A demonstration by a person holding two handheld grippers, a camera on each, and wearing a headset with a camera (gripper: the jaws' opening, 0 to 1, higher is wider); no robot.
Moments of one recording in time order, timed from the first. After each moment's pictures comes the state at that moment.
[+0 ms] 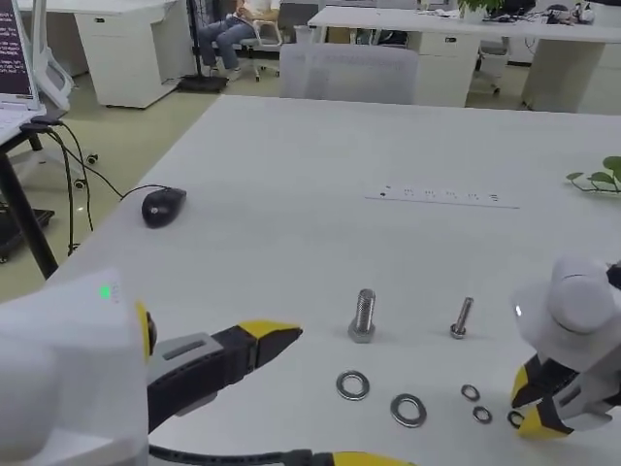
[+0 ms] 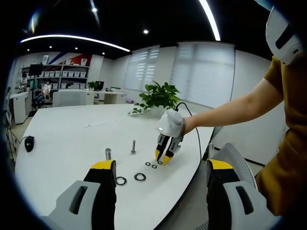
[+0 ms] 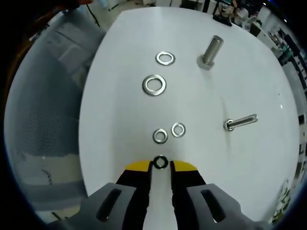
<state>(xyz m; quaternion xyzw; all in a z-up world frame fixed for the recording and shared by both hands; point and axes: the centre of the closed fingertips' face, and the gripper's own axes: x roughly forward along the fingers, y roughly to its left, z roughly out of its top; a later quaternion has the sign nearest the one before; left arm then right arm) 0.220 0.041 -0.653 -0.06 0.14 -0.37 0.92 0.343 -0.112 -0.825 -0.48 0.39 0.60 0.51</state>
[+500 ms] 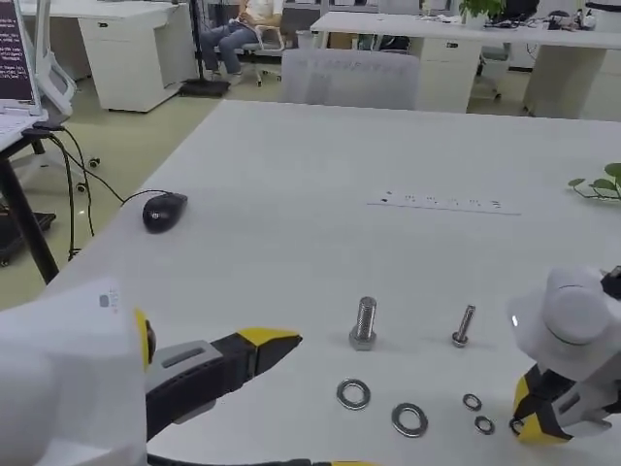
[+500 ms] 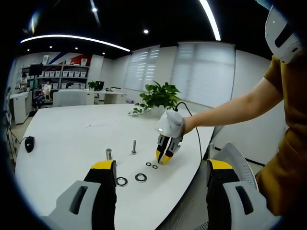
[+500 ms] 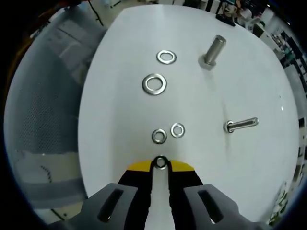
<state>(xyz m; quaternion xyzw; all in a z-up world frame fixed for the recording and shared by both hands) 0.223 0.042 -0.653 -0.06 0.14 -0.37 0.92 0.346 -0.112 -0.825 -0.49 0.39 0.60 0.50</state>
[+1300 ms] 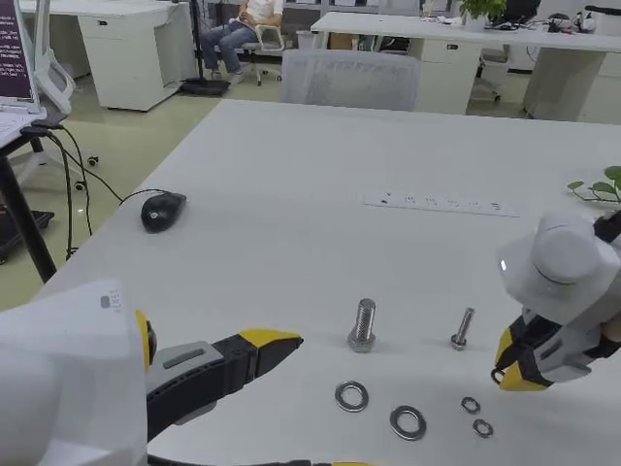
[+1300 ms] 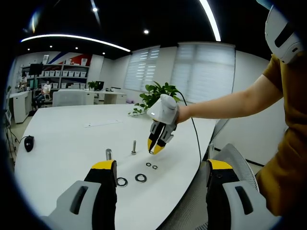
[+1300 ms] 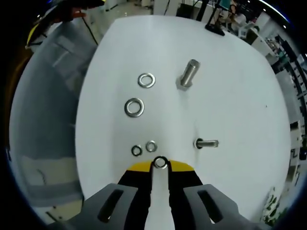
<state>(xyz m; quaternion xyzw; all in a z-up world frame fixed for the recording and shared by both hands) 0.223 0.044 -0.654 -0.06 0.14 -0.37 0.92 0.375 -0.080 -0.782 -0.49 0.36 0.59 0.53</state>
